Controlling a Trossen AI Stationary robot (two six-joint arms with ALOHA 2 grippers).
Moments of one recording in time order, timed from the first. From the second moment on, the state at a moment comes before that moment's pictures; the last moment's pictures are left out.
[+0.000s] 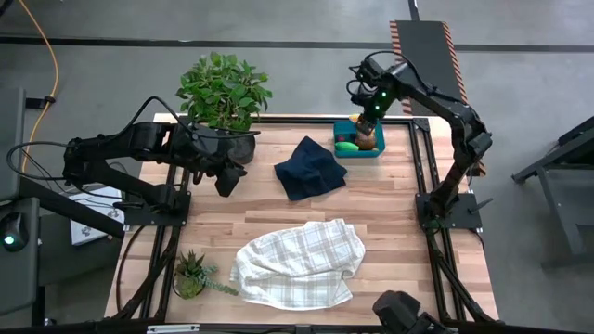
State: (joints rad) left arm 0.12 1.14 1.43 -1.10 -0.11 -0.64; right arm -0.83 1.73 1.65 -1.28 -0.14 -0.29
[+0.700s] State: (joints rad) left arm 0.12 1.14 1.43 -1.10 -0.12 -0.69; right arm -0.84 1.84 1.67 -1.14 -0.11 -0.42
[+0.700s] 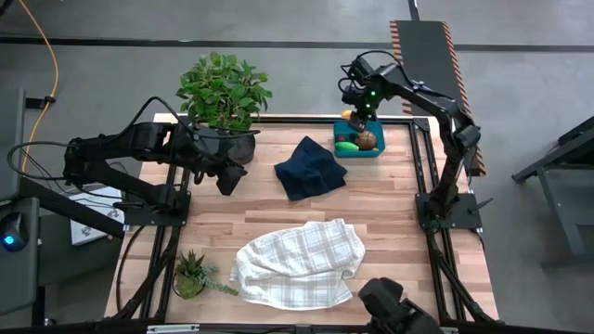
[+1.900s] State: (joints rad) left arm 0.12 1.14 1.43 -1.10 -0.13 -0.71; right arm -0.86 1.93 1.54 -1.13 -0.10 -0.37
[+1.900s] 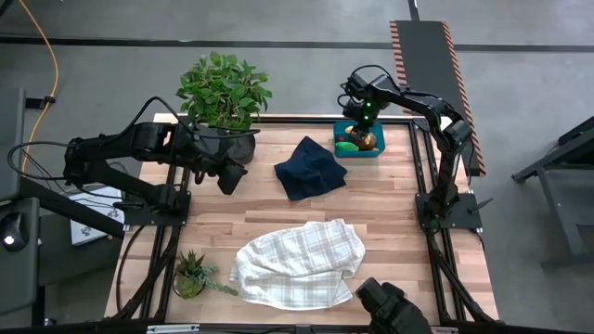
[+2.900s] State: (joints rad) left arm 0.12 1.05 1.43 -0.98 -0.12 -0.60; right arm -0.86 1.92 1.54 -1.09 -0.20 -0.32
